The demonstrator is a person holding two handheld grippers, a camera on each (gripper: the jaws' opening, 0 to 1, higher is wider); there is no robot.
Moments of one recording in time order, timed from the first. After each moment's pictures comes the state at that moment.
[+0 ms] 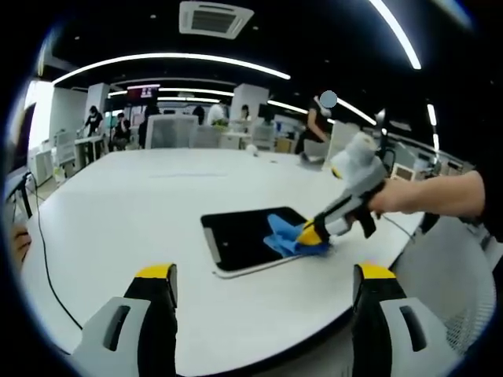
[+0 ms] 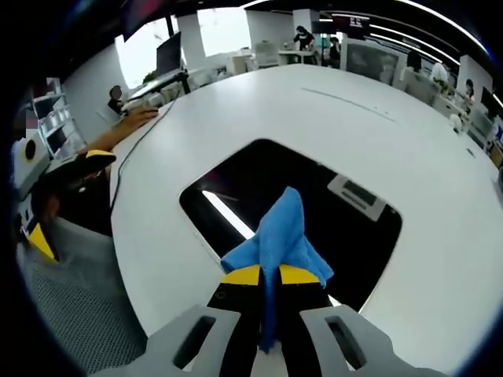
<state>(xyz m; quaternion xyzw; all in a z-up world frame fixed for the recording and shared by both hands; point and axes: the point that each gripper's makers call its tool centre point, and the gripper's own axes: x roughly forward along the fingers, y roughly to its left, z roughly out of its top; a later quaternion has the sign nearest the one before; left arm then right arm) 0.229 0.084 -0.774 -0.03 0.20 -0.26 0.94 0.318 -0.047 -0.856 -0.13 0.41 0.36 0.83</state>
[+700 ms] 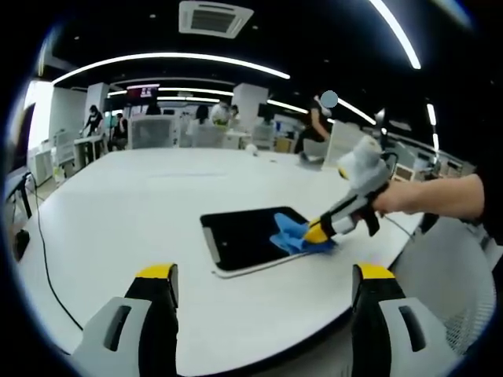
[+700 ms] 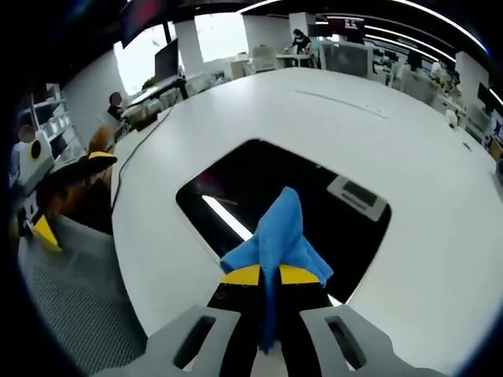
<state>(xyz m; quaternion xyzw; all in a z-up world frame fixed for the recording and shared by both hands) 0.229 0.084 -0.774 -0.03 0.20 -0.27 0.94 0.318 -0.065 -0.855 -0.12 0.40 0.36 0.84</state>
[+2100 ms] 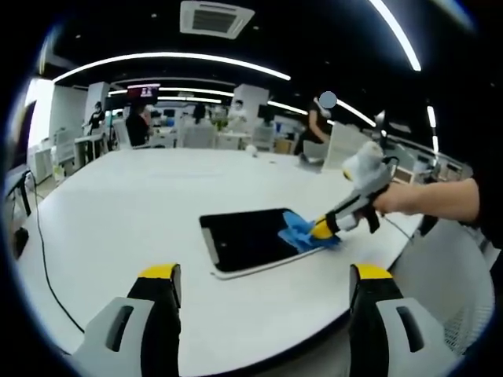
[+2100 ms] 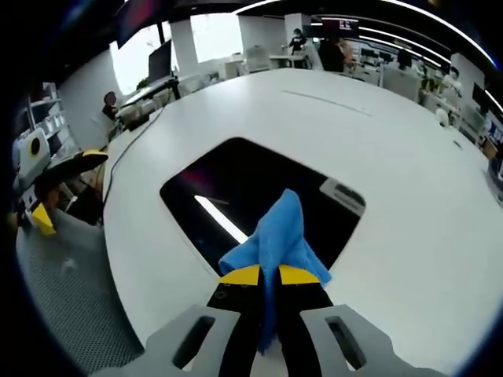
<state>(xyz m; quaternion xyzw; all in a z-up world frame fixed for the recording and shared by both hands) 0.230 0.083 -0.771 -0.04 0.19 -0.27 0.94 0.331 -0.091 -0.854 -0.12 0.40 0.34 0.84</state>
